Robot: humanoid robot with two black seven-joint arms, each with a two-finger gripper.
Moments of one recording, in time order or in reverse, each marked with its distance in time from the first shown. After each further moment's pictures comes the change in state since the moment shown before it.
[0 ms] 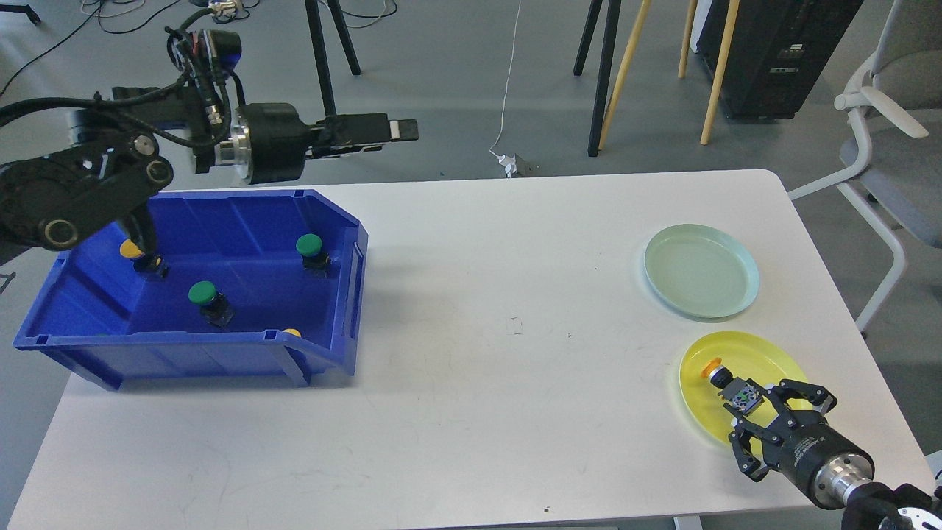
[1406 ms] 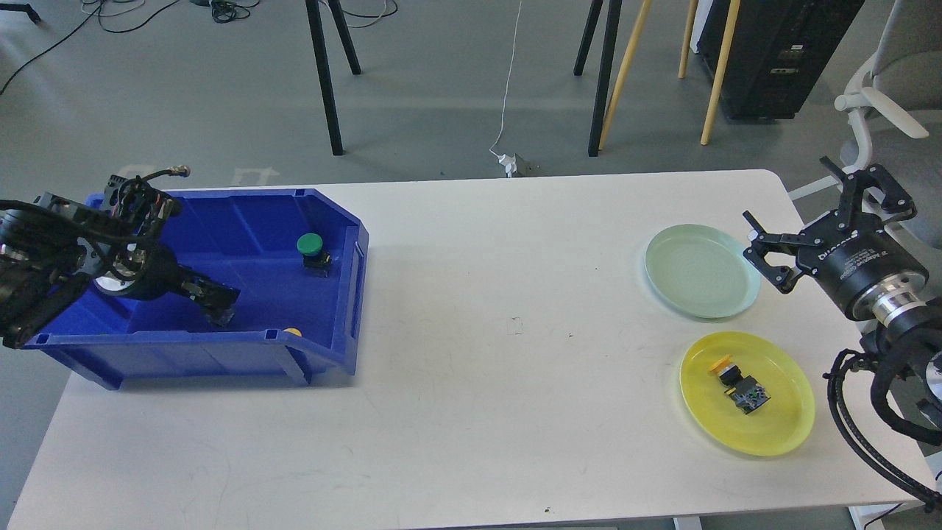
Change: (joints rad) left arm 0.192 -0.066 0.140 0.391 0.549 0.000 0.000; right arm 0.281 -0.023 0.256 0.049 0.015 0.097 -0.049
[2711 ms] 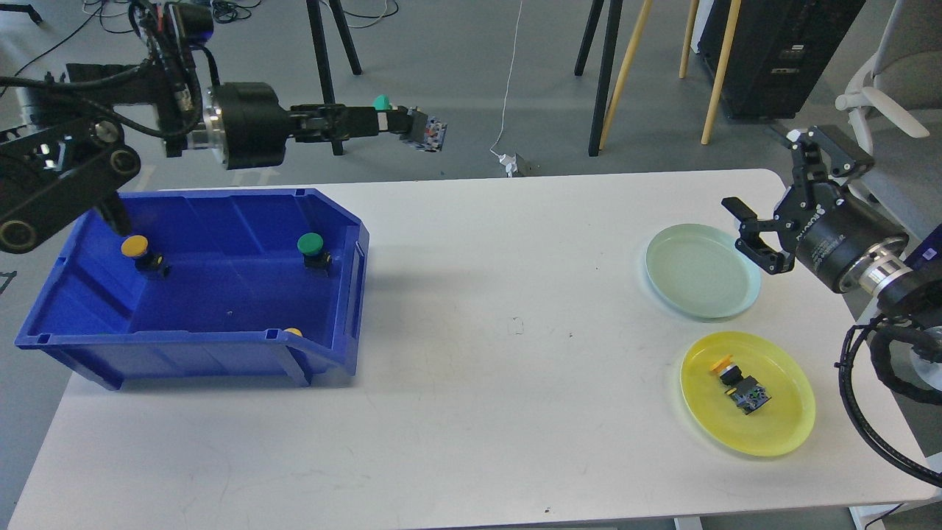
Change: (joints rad) left arm -0.141 -0.020 -0.325 -0.477 -0.629 0.000 0.000; right arm 0.310 -0.128 -0.338 0.002 -0.454 0.000 0.013
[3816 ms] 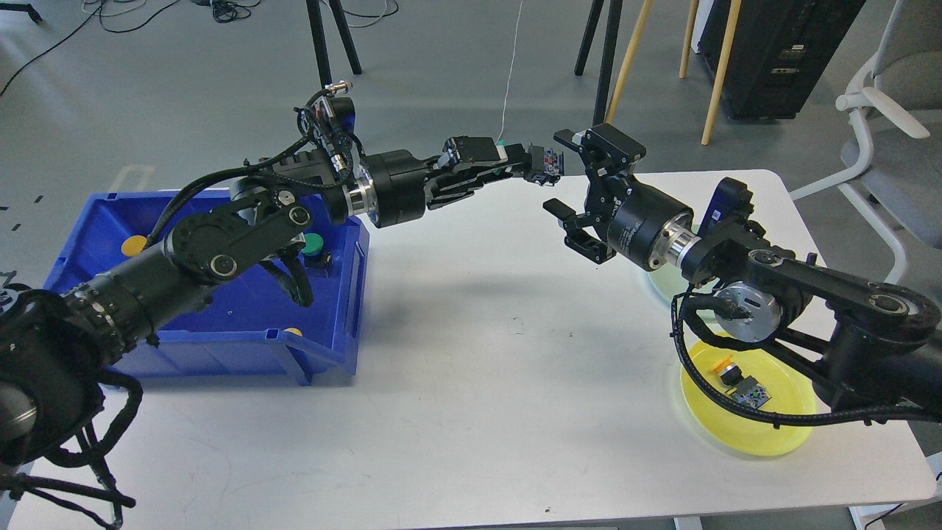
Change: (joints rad) left arm 0.109 -0.371 -0.011 0.295 -0.245 0.000 0.000; right arm 0.402 0.384 -0.423 -0.248 -0.005 -0.017 0.036
